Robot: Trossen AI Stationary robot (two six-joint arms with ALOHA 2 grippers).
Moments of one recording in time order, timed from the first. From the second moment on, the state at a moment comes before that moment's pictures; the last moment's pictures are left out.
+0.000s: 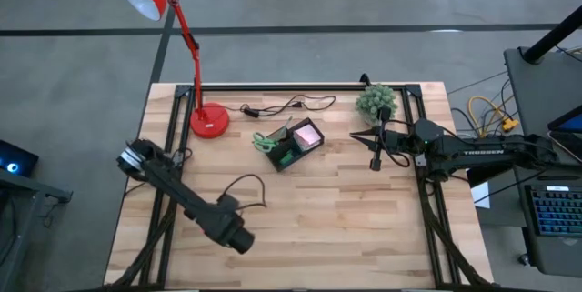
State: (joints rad) left arm -0.64 1.79 1.28 -1.32 0.13 -1.63; right arm -0.14 0.70 0.27 0.47 0.00 -0.42
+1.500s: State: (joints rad) left arm -0.67 1.60 0.86 -0.77 0.13 -1.77; right arm -0.14 0.70 0.27 0.47 0.00 -0.42
